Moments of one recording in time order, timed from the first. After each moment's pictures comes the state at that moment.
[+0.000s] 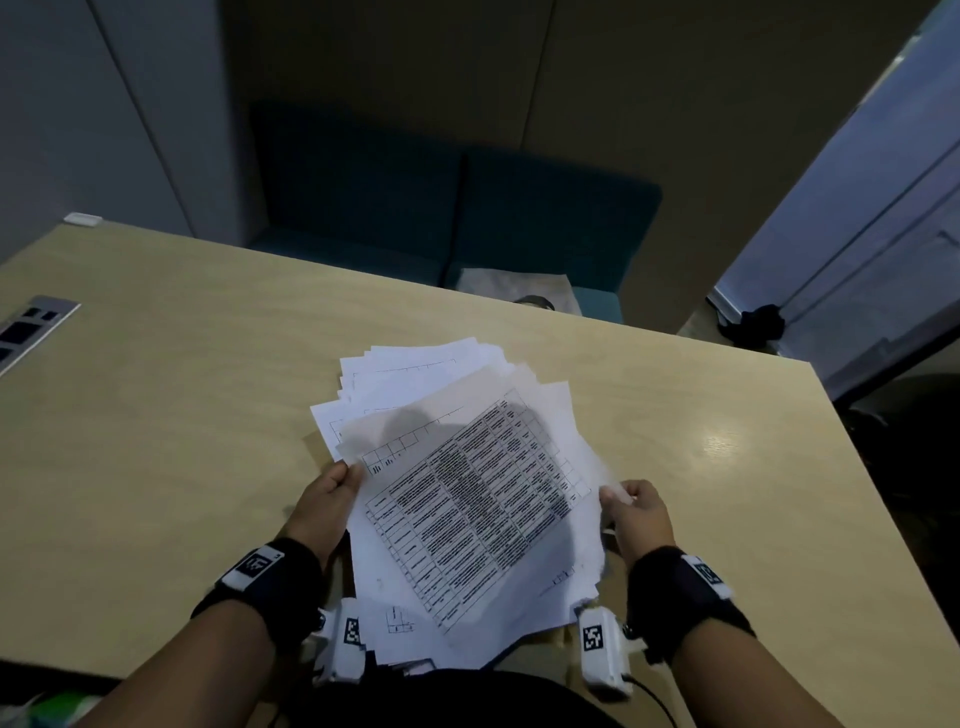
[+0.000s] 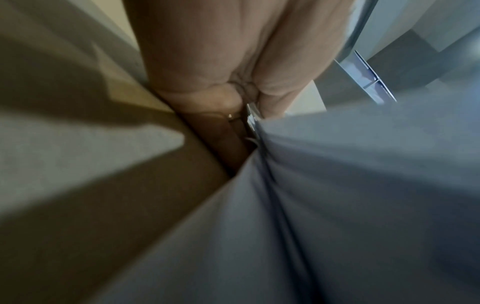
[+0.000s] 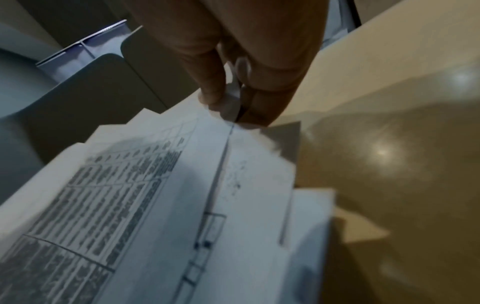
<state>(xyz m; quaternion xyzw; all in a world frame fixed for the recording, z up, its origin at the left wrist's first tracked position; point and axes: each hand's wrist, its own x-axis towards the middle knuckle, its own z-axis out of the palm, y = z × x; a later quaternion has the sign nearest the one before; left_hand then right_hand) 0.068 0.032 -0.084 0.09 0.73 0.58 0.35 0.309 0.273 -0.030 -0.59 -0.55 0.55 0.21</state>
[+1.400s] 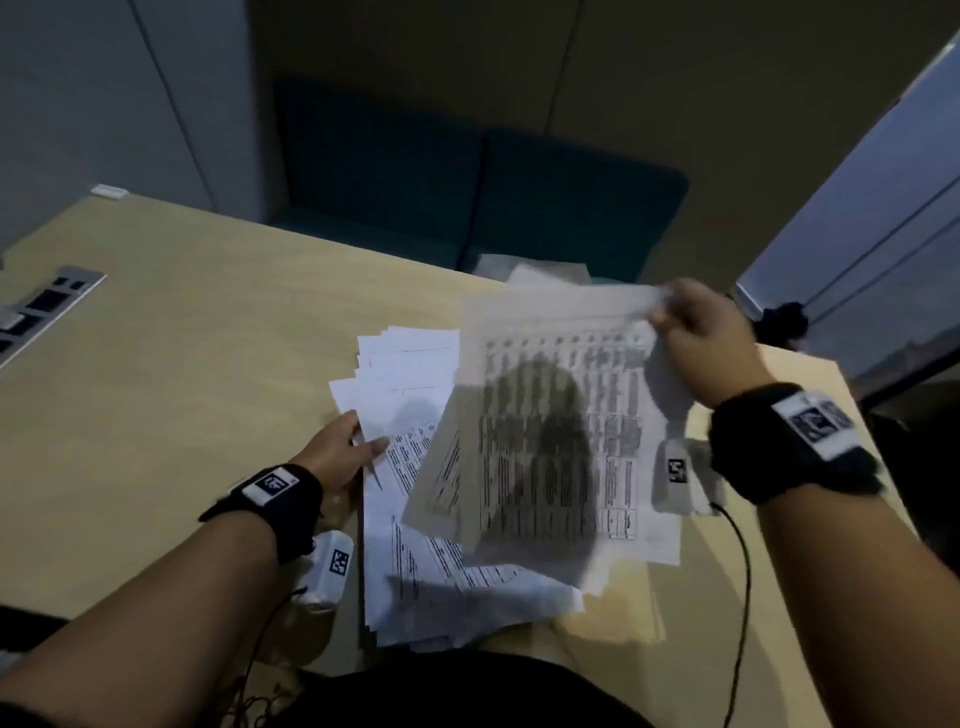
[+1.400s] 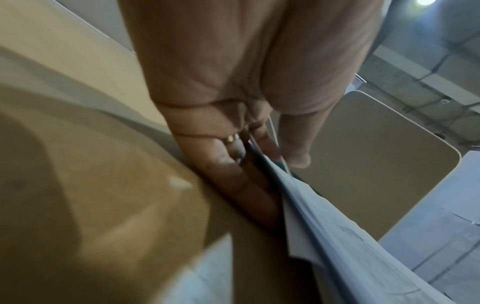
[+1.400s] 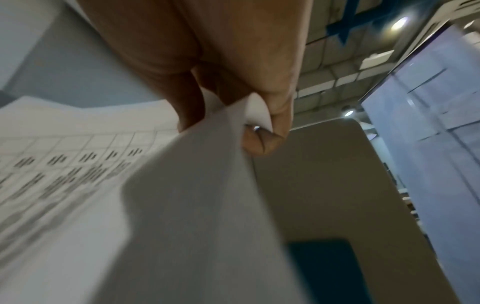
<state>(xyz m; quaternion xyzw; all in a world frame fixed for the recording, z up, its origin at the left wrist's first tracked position) 0.027 0.044 -0.052 0.23 0.83 0.38 0.34 0.240 0.331 0.134 -0.28 -0.88 0.30 0.24</state>
